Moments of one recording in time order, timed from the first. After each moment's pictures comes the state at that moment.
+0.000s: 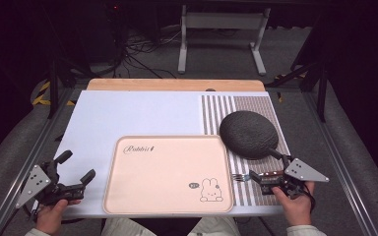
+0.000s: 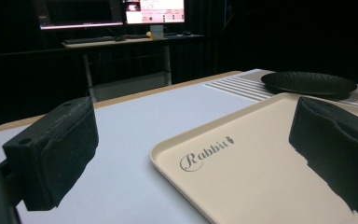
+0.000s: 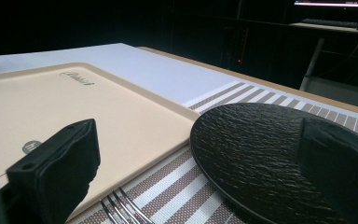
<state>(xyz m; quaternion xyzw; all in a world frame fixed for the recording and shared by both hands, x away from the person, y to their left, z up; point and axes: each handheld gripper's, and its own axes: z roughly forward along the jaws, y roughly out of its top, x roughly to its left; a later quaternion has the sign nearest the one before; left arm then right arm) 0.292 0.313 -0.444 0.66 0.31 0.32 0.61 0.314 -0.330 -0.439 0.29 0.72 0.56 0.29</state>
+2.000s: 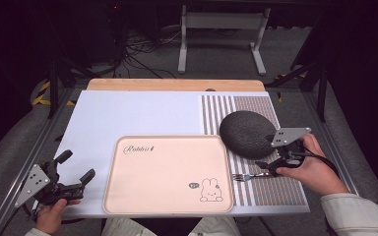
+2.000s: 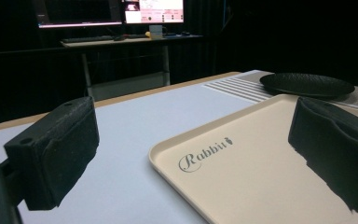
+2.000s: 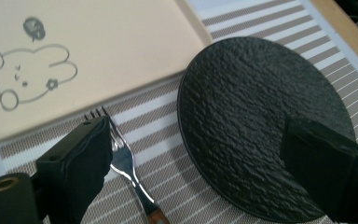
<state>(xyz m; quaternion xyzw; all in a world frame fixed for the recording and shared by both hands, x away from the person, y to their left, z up) 0.293 0.314 -0.444 0.66 0.31 0.31 0.61 0.366 -0.317 -0.349 0.20 0.92 0.29 0.19</state>
